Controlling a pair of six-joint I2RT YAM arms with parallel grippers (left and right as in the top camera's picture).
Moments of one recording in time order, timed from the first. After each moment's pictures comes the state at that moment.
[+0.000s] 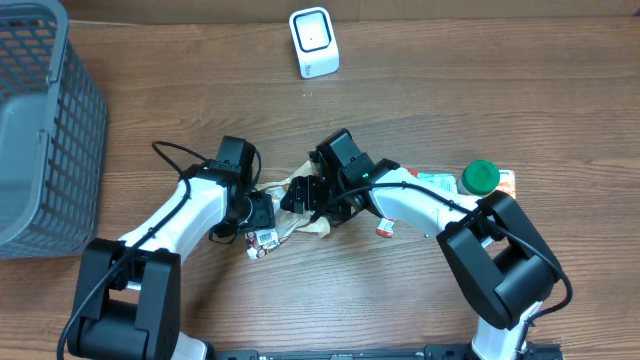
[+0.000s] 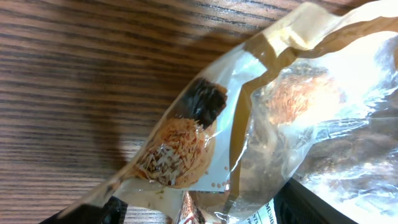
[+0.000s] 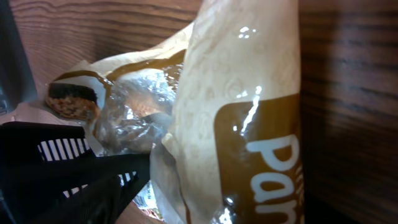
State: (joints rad) left arm -0.24 1.68 0.91 -0.71 0.10 -0.39; right arm 0.64 1.95 1.14 -0.29 -0.51 0.73
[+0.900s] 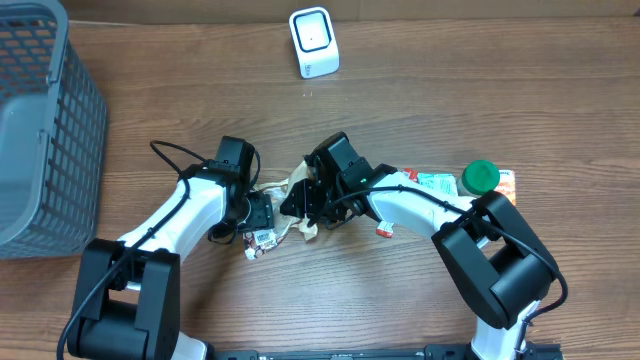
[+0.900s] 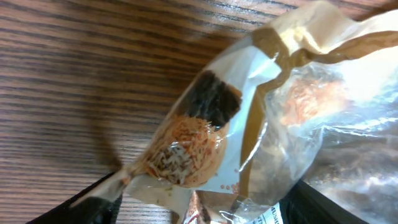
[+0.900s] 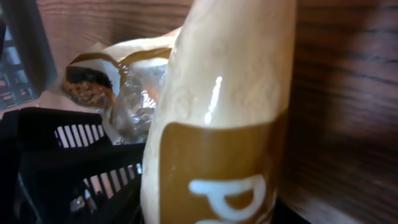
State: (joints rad) left arm -0.23 1.68 0.91 -0.72 0.08 -0.39; right arm 0.66 1.96 1.11 -0.20 -0.60 0.77
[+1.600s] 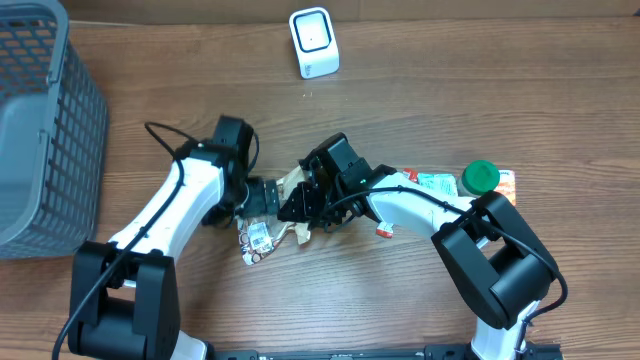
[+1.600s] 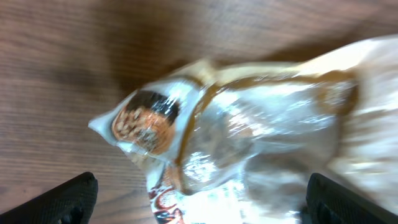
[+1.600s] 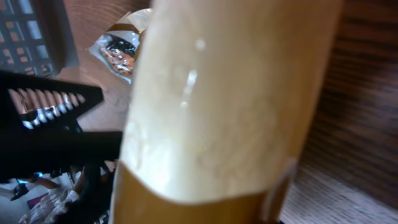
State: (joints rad) left arm -0.23 1.69 1.11 -0.93 0.07 -0.38; right arm 0.66 1.96 1.11 -0.20 -0.69 0.75
